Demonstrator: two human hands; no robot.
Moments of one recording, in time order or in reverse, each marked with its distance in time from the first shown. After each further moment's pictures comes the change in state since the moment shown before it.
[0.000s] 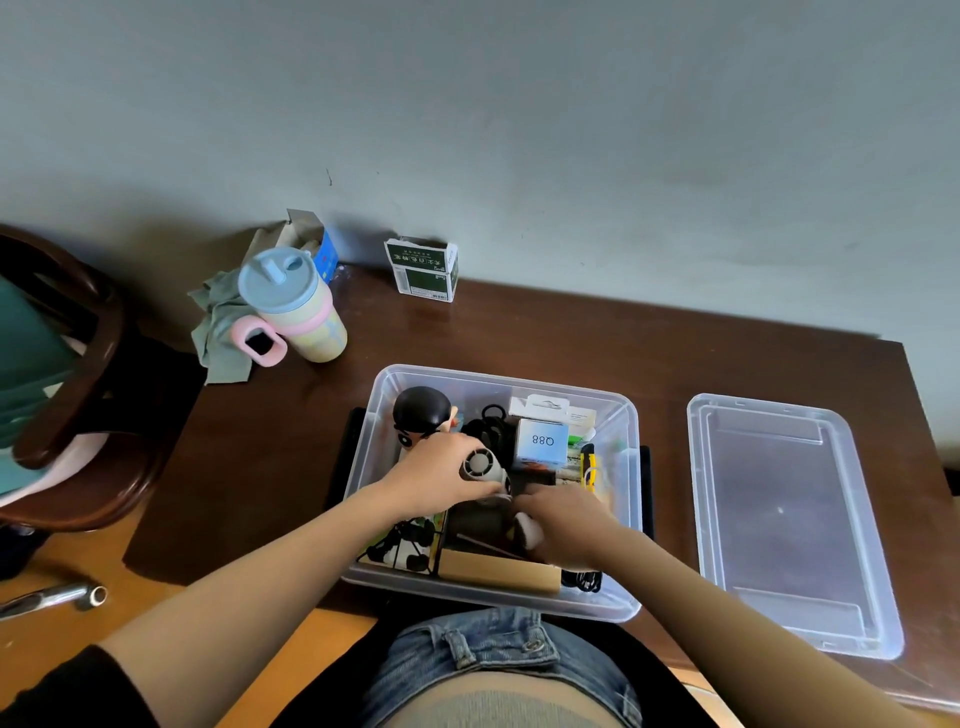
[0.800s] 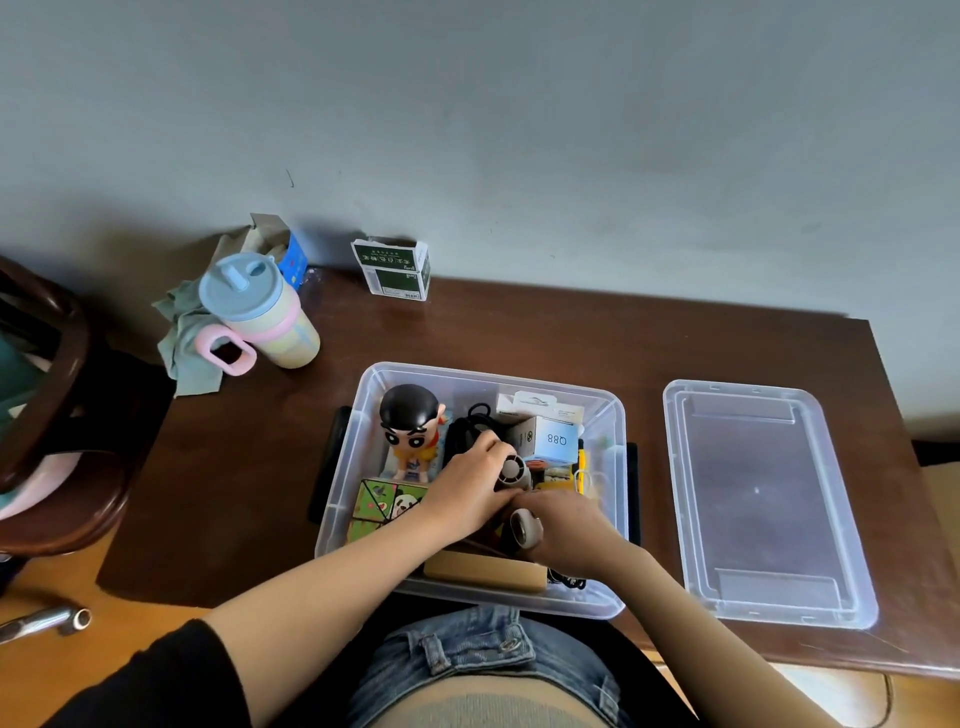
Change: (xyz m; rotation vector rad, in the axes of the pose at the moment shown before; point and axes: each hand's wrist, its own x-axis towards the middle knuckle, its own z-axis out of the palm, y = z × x) left_hand 0.019 0.035 0.055 0.158 0.099 0.070; right_hand -0.028 0.003 0.005 0.298 0.093 0.173
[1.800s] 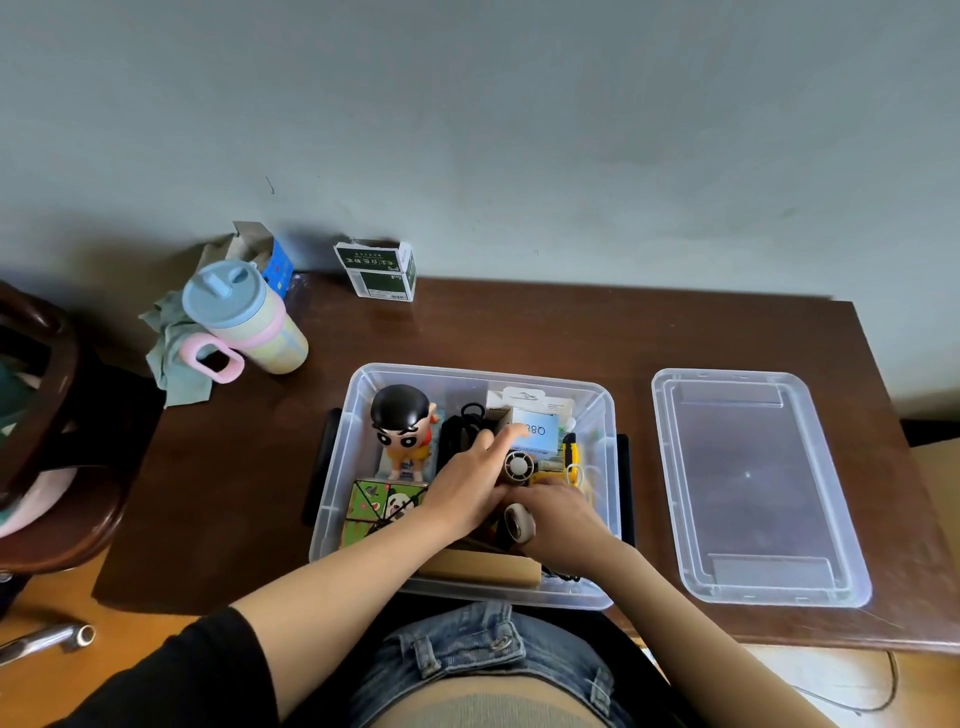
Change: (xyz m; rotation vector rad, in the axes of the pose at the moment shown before) left_hand 0.002 0.009 0.005 0.085 -0.049 0.019; right_hand -0.008 -0.005 0.003 0.060 0.070 0.052
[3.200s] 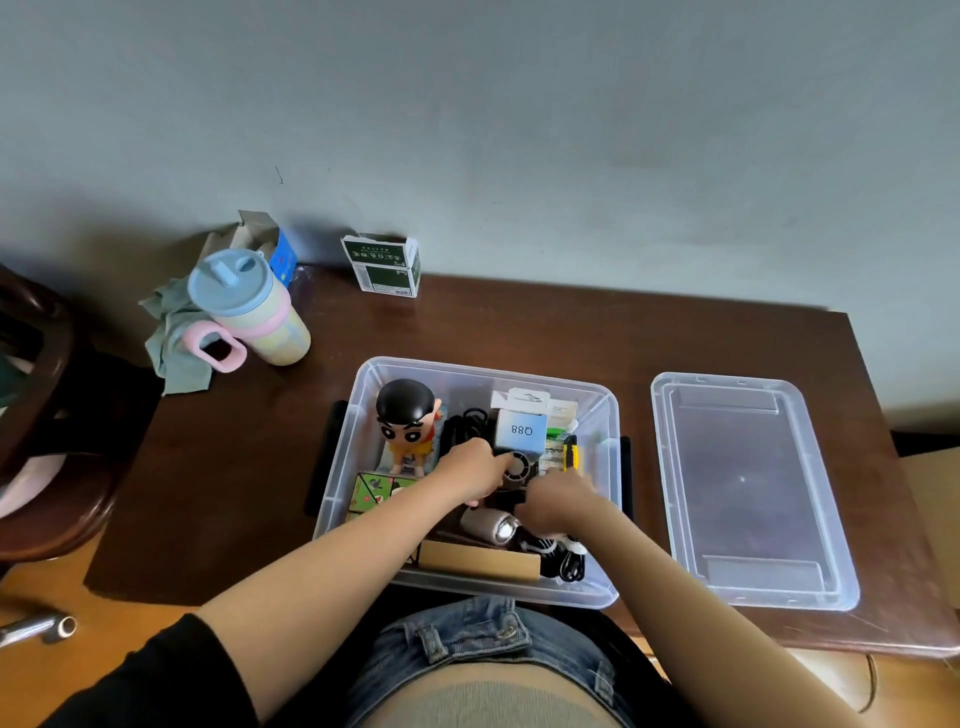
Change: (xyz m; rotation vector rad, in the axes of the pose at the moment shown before) left_hand 0.021 0.000 -0.011 -0.433 -0.271 -0.494; right_hand 0.032 -0.007 -0.011 -0.350 -0.329 0.311
